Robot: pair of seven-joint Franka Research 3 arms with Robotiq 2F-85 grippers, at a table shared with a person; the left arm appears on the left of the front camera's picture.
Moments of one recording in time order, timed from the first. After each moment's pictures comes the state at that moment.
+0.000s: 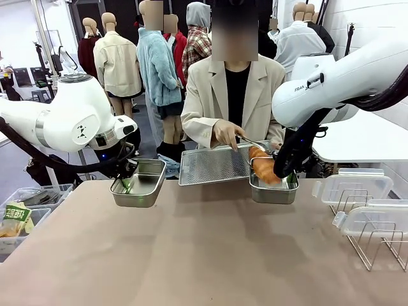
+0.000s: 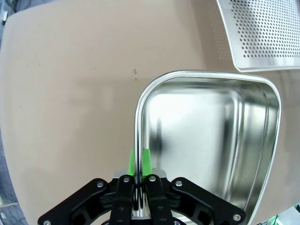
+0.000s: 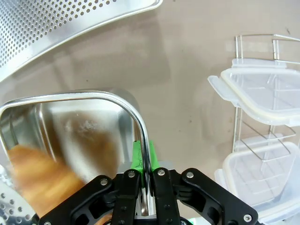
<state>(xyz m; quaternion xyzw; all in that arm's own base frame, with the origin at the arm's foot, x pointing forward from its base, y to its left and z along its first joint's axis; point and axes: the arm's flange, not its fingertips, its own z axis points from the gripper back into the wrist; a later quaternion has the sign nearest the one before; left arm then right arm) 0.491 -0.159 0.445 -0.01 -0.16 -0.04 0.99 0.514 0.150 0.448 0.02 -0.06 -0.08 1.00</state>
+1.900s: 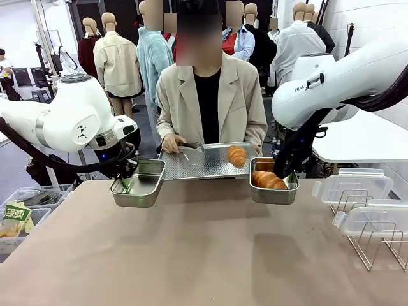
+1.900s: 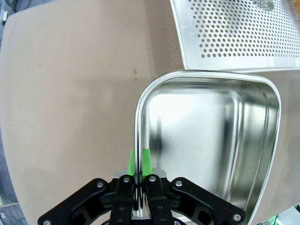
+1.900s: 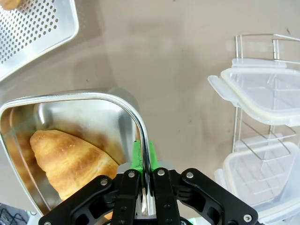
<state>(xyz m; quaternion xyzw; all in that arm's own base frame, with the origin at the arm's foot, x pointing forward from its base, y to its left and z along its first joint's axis) 0.491 -0.159 0.445 -0.01 -0.16 -0.04 0.99 0.513 0.150 0.448 0.02 -0.06 -0.08 1.00</state>
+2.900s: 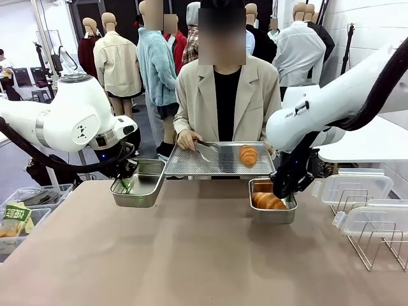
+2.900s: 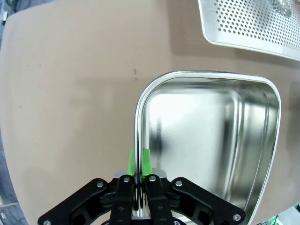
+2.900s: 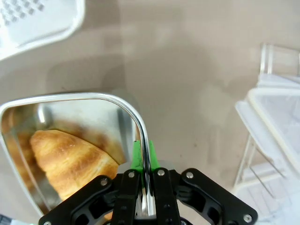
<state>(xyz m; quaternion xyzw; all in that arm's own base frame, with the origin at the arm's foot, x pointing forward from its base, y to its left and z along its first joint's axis) 0.490 -0.159 0.445 -0.01 -0.16 -0.04 0.99 0.536 0.155 0.367 0.00 -0.02 -0.04 1.00</state>
